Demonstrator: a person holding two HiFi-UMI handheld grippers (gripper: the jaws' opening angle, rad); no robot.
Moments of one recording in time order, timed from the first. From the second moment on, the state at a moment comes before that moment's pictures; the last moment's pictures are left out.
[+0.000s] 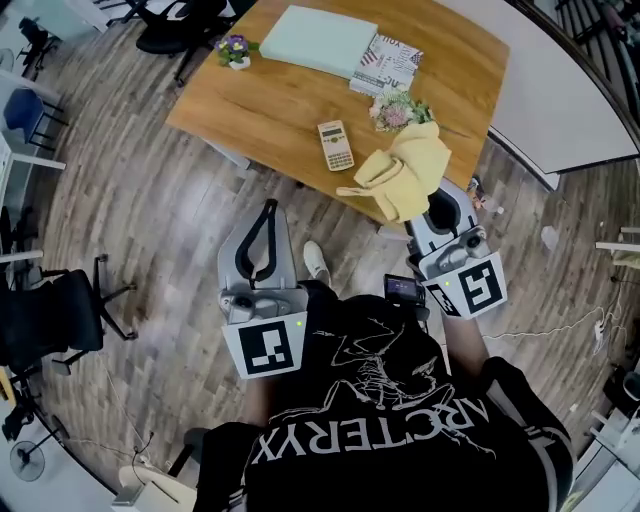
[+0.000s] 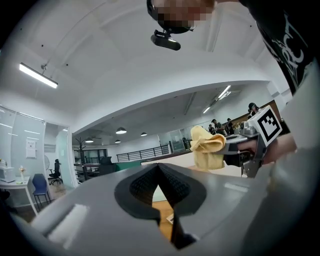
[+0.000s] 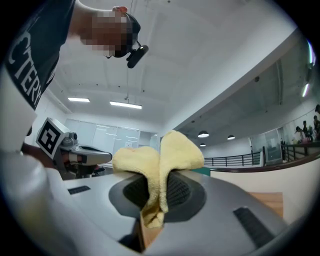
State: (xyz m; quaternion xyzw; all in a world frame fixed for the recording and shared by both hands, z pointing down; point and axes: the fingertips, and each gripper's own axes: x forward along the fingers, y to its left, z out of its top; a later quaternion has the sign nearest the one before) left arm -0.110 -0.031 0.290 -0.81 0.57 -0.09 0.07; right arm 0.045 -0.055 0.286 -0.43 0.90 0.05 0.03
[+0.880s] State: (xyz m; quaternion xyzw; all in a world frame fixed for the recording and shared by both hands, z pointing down) left arm -0.135 -0.145 0.300 -0.83 0.55 -0.11 0.06; right arm 0.026 -0.180 0.281 -0.45 0.89 0.09 -0.02
